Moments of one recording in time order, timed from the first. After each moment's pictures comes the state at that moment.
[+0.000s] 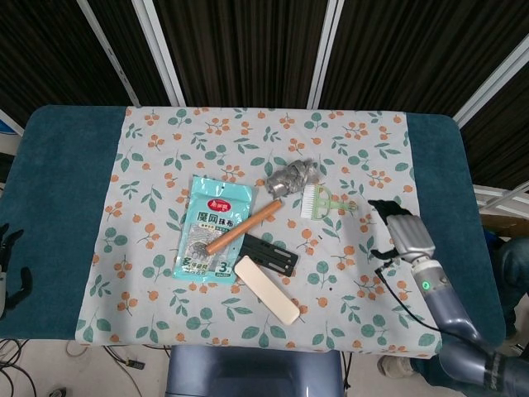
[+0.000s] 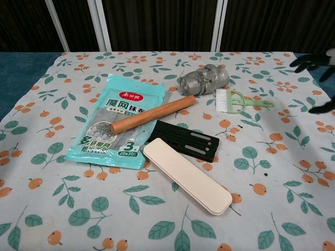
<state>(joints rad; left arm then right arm) -0.04 -1.12 -0.10 -1.73 1.32 1.50 0.07 0.55 -1.28 0.26 -1.54 -1.08 0.89 -0.18</state>
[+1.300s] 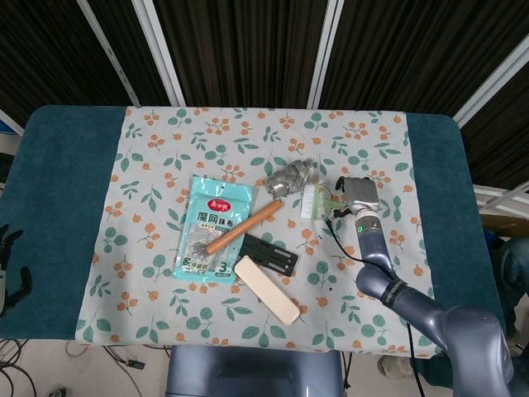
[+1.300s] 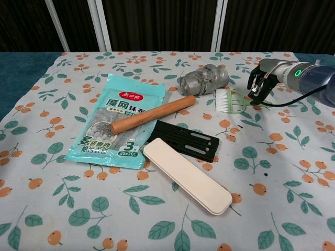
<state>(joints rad) -0.06 -1.11 -0.11 -1.76 1.27 1.45 0.08 0.93 -1.78 0.33 -0.83 -0.60 0.70 -0.43</state>
